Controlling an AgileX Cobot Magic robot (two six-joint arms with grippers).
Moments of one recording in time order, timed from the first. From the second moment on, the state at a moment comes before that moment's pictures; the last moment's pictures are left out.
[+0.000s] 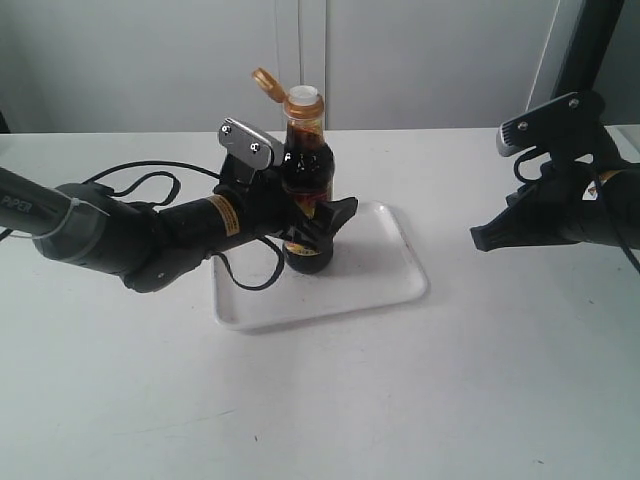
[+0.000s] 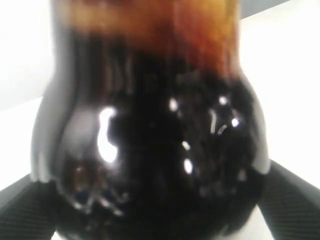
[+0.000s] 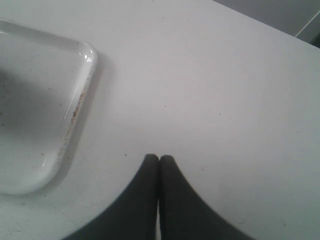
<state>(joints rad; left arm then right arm) -0.55 2.09 -1.12 0.47 -0.78 -0.29 0.19 1.50 -0.74 0.07 -0.05 -0.31</state>
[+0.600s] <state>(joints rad) -0.55 1.93 -1.12 0.59 -0.61 -0.40 0.19 1.50 -0.74 0.07 -0.05 -0.31</state>
